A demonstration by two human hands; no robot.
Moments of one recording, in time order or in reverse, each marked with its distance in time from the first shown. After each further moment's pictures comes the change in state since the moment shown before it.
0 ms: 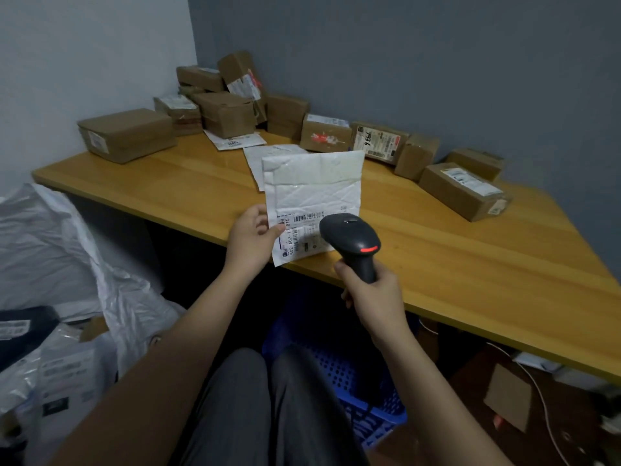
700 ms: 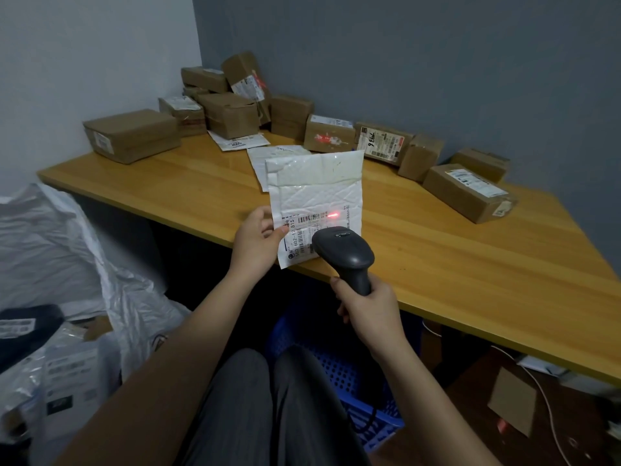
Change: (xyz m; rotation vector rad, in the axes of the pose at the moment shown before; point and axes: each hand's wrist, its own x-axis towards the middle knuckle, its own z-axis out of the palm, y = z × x) left_hand 0.000 -0.006 0.004 -0.033 -0.008 -0.006; right_hand -0.012 0.005 0.003 -0.064 -0.070 0.037
